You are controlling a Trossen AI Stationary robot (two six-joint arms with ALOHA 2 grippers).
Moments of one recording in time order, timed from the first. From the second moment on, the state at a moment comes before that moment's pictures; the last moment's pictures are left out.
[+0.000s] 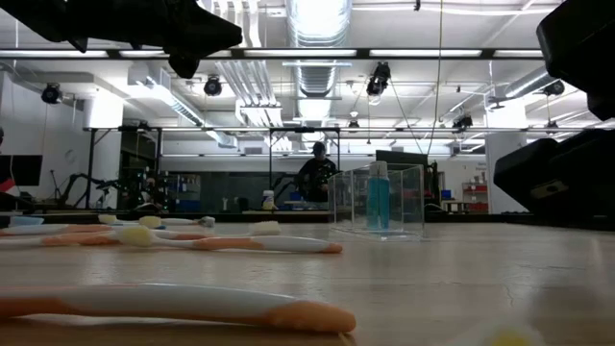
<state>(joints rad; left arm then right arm) 0.11 0.85 0.49 0.39 -0.05 -0.08 0.60 1.77 0.72 0.14 -0.13 0.38</state>
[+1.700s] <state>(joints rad) 0.11 0.85 0.49 0.39 -0.05 -0.09 0.62 1.73 0.71 0.15 0.32 0.16</state>
